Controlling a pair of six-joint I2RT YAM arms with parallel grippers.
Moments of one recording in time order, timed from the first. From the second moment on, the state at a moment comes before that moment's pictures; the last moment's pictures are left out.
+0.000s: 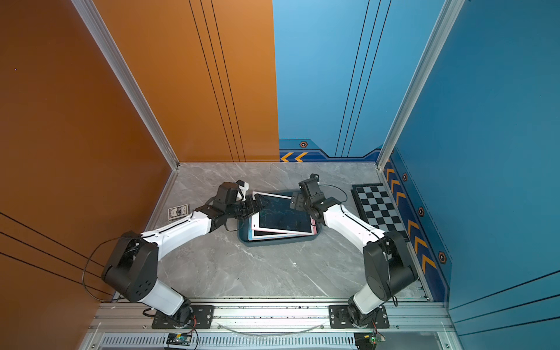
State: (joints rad) left arm -0.48 1.58 1.00 -0.04 0.36 -0.86; right arm 0.45 1.58 1.11 -0.35 0.19 0.56
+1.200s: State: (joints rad) left arm -0.42 1.57 1.10 -0.18 0.46 -0.81; right arm 0.38 1.79 1.15 -0.44 0.25 0.46
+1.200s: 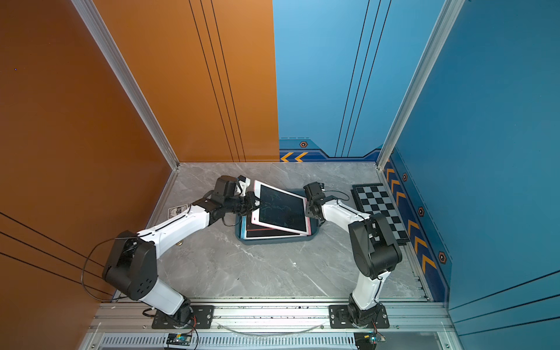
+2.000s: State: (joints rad) left arm -0.10 1.31 1.13 -0.27 0.42 -0.70; right arm 0.58 2.05 1.48 -0.48 0.27 0.64
